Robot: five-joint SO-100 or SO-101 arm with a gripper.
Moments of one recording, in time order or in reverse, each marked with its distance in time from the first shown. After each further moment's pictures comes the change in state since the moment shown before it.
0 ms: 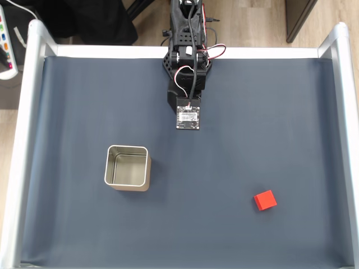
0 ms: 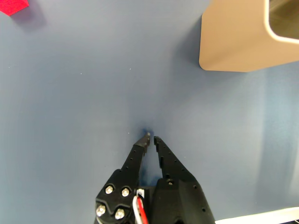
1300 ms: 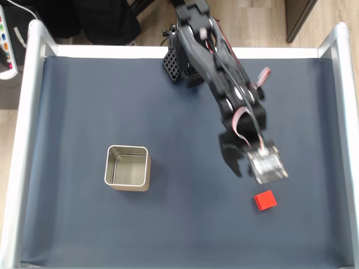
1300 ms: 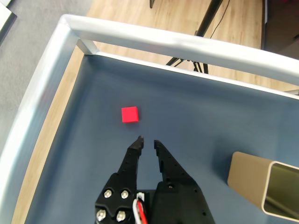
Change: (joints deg) arm -25.8 -92.2 -87.9 -15.2 11.3
